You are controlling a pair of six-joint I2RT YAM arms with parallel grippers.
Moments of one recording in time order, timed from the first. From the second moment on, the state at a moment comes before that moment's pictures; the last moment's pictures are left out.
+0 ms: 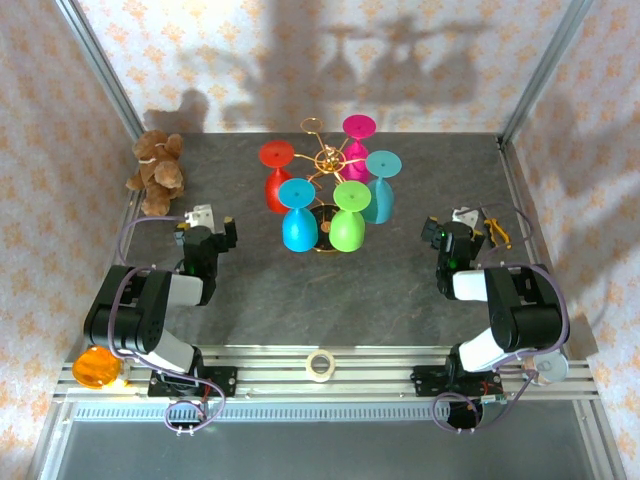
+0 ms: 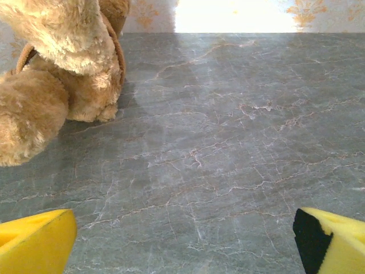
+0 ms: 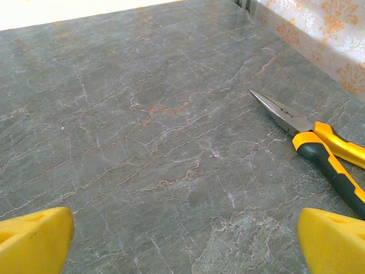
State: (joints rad) left arm -0.05 1.53 0.35 0.82 -0.32 -0.04; right arm 0.07 1.52 0.39 0.68 0.36 0.20
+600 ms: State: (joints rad) left arm -0.07 1.27 0.47 0.49 -0.37 -0.07; right arm 0.06 1.23 0.51 0.35 0.42 0.28
